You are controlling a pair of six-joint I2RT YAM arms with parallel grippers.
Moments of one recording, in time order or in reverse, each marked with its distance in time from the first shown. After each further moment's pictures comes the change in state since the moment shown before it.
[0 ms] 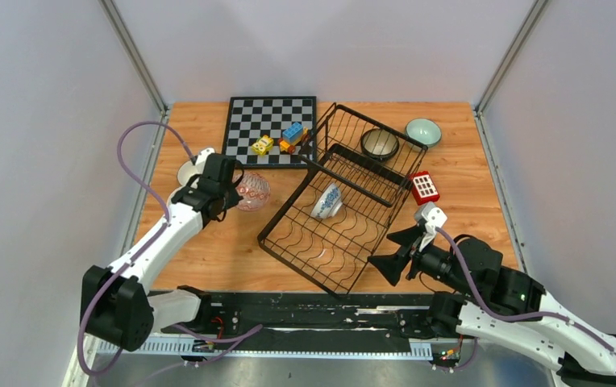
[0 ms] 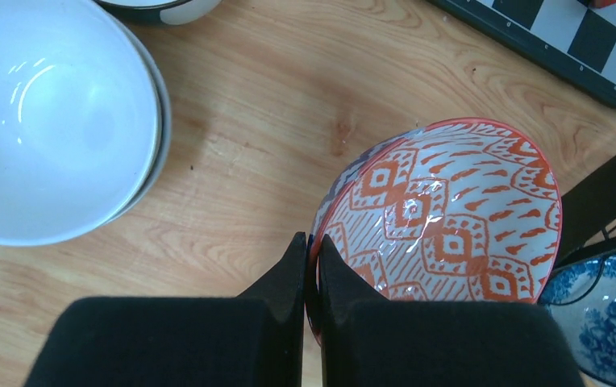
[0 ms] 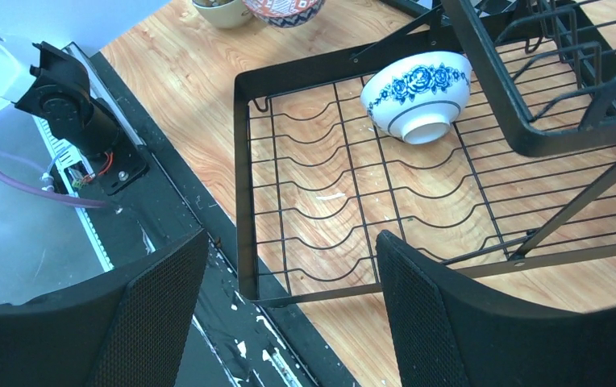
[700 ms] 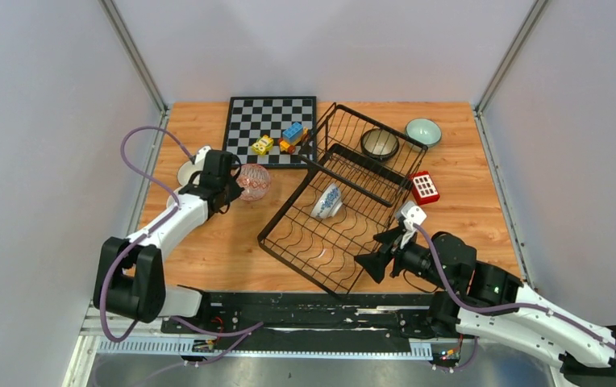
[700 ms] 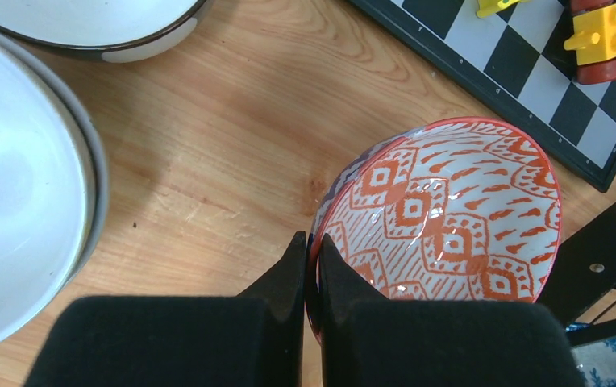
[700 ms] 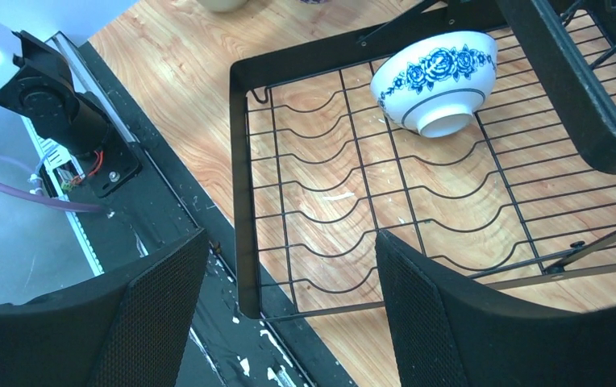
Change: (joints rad) left arm 0.097 0.169 -0.045 0.260 0.090 -0.070; right arm 0.000 0.058 -0.106 0.134 -0.003 0.030
